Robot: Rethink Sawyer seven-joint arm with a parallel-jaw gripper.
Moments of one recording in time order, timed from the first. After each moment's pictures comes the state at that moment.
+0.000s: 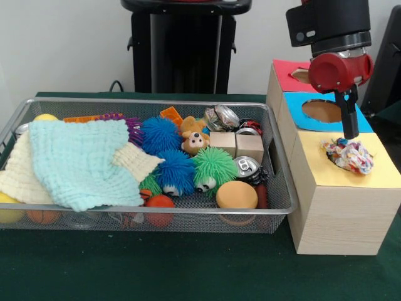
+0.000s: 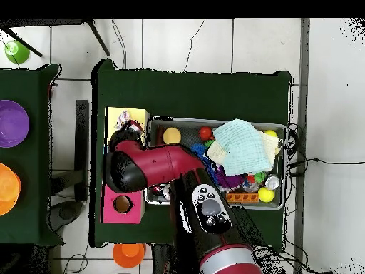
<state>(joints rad) -0.24 -0.72 0.33 1.76 -0.27 0.07 1.08</state>
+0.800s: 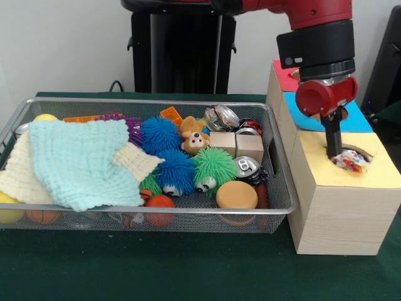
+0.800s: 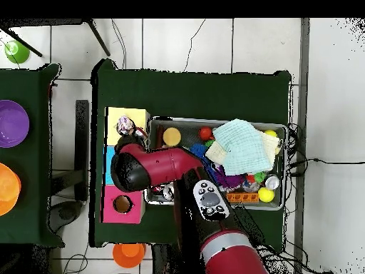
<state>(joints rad) -0.24 -0.63 0.32 1.75 -0.28 0.05 1.08</state>
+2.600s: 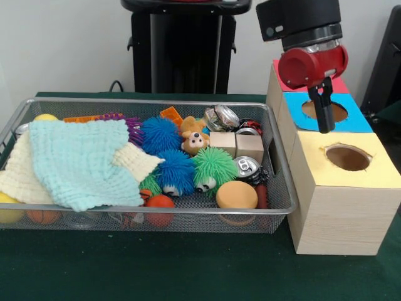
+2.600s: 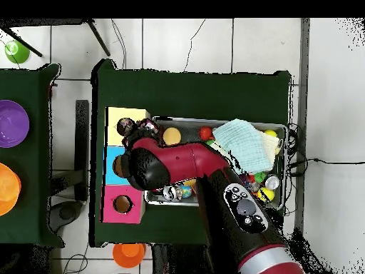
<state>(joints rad) -0.42 -0.76 0.48 1.81 -0.32 0.15 1.08</state>
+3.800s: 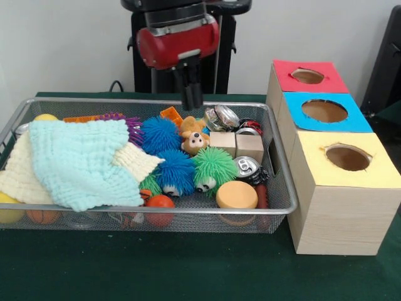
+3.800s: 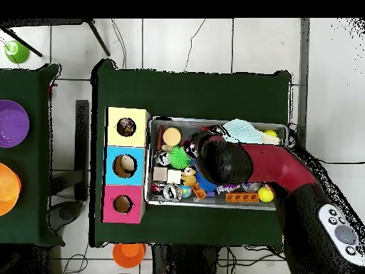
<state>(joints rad) -0.78 -0.80 0.62 1.81 -0.33 0.52 1.08</state>
